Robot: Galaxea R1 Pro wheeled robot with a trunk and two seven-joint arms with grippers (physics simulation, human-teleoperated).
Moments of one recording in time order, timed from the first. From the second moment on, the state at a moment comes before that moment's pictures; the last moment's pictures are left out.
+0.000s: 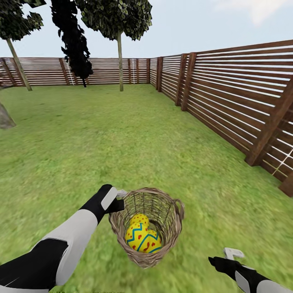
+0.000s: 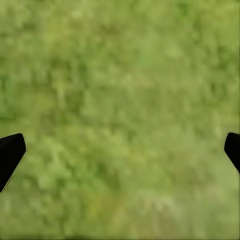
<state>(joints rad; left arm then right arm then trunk) -0.98 -0.13 -0.08 -0.43 0.51 0.86 0.48 -0.63 -0.22 -0.32 -0.02 0.13 -0.05 0.20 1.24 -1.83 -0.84</state>
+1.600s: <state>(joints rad) -0.98 -0.13 -0.08 -0.43 0.51 0.86 0.48 -0.62 -0.22 -0.32 -0.02 0.13 -0.07 0.20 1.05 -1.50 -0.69</state>
